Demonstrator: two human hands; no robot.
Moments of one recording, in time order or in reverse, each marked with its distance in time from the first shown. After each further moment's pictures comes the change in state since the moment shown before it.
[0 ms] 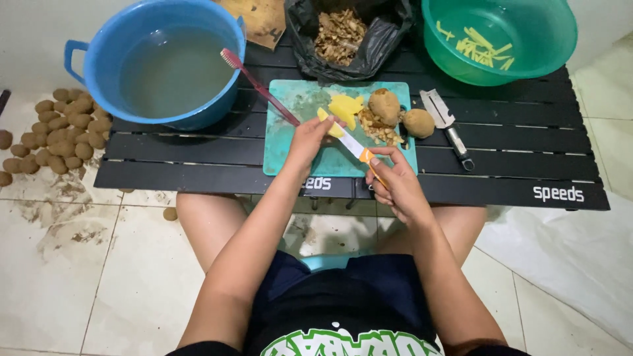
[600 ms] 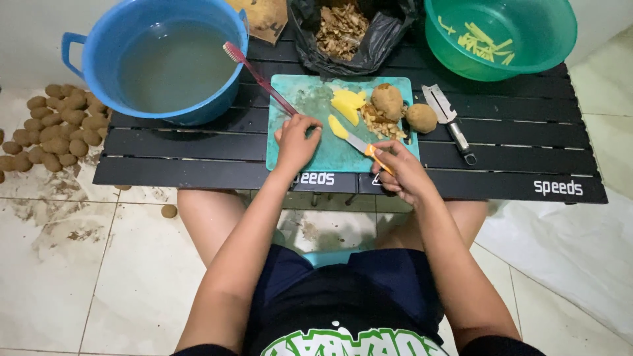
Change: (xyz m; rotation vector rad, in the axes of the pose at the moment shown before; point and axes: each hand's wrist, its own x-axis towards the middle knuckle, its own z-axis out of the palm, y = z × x) left_hand -0.006 -0.003 -0.044 1.047 0.086 0.212; right_hand 0.037 0.019 -0.033 -0.089 0.011 0.169
